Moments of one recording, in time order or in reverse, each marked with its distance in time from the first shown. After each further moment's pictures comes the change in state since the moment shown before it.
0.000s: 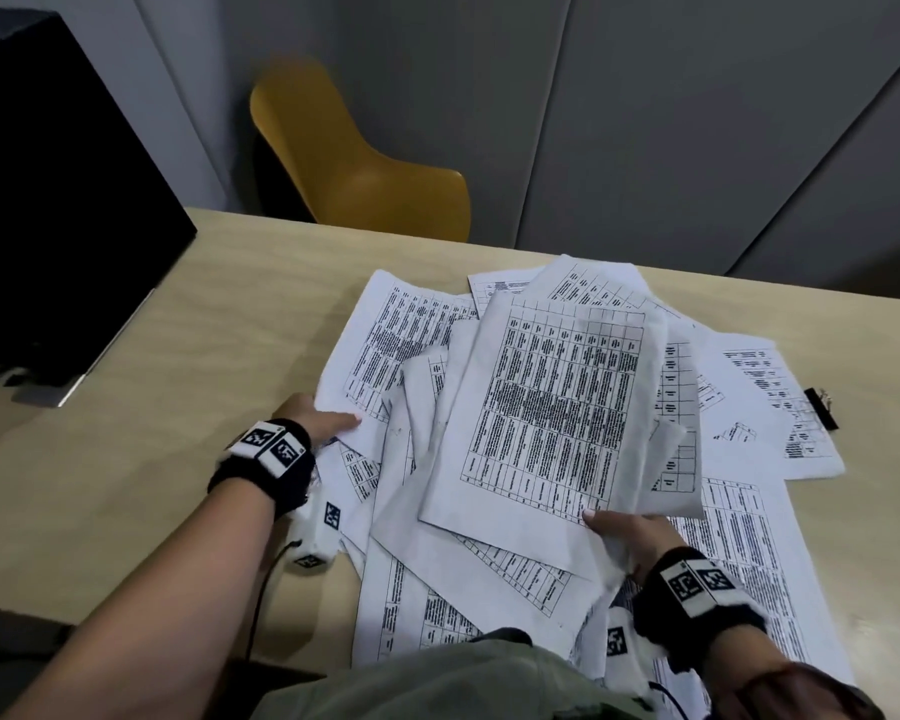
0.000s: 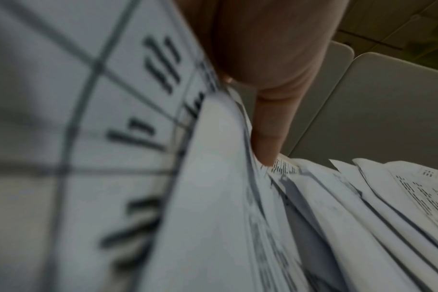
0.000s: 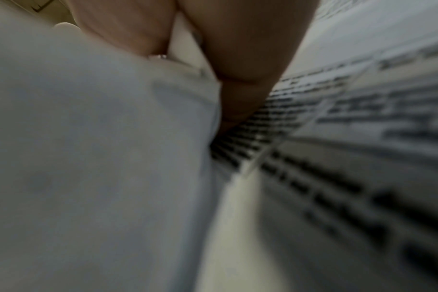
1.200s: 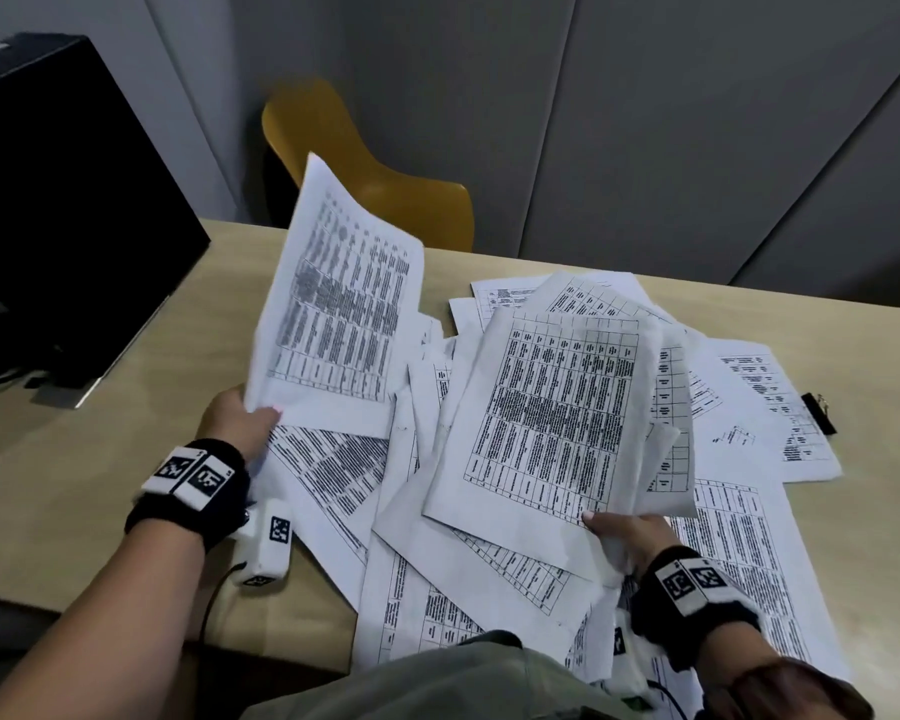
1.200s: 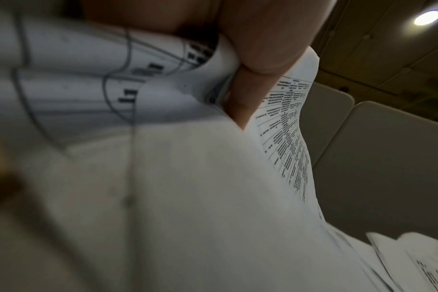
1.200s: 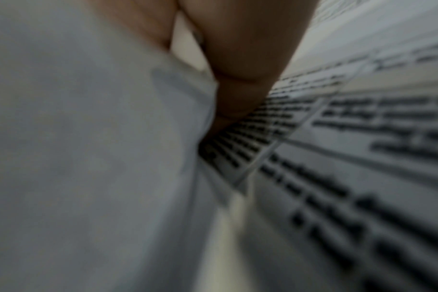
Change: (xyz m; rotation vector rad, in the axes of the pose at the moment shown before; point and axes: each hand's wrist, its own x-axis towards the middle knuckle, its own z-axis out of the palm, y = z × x) left_hand -0.049 -0.013 -0.042 -0.169 0.367 0.125; right_hand 0.009 0.008 0.003 -0.016 0.020 -0.031
